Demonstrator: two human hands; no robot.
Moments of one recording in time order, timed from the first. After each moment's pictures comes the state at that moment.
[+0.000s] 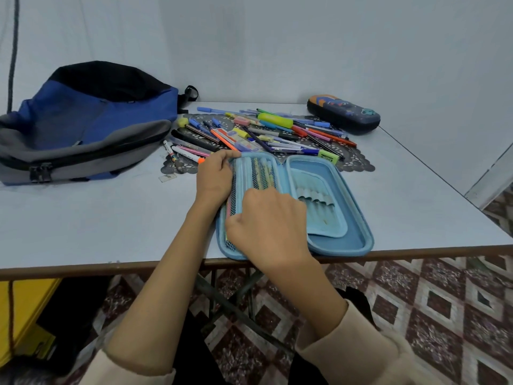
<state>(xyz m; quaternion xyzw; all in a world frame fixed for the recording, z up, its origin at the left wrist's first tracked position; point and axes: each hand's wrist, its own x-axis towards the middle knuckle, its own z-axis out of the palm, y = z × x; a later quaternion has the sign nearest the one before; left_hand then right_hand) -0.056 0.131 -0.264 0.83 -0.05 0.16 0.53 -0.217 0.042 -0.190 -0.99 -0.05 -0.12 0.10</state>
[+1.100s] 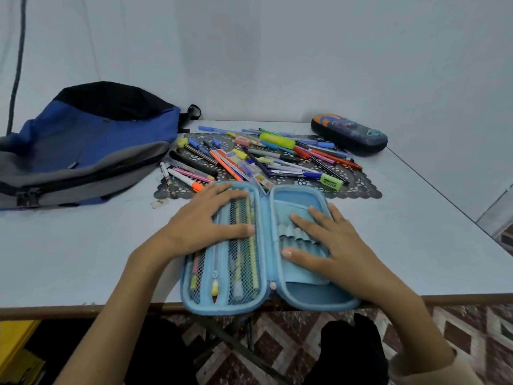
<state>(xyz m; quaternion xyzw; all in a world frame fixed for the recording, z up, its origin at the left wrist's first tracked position) -0.098 0.162 -0.235 0.92 -0.20 -0.05 0.32 -0.175 -0.092 -0.232 -0.96 -0.07 0.06 0.25</state>
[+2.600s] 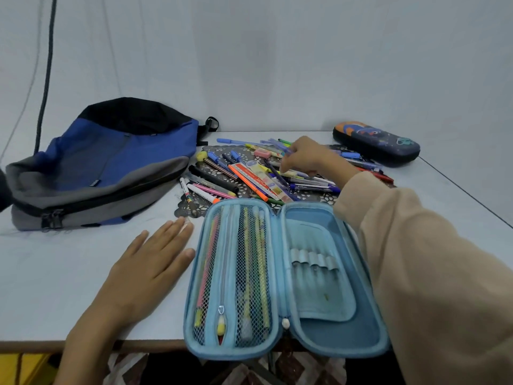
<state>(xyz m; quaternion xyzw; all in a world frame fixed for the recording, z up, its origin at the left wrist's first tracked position) -0.125 0.258 -0.268 0.98 -0.12 0.03 0.14 0.051 -0.043 -0.175 -0.95 -0.03 0.02 0.31</state>
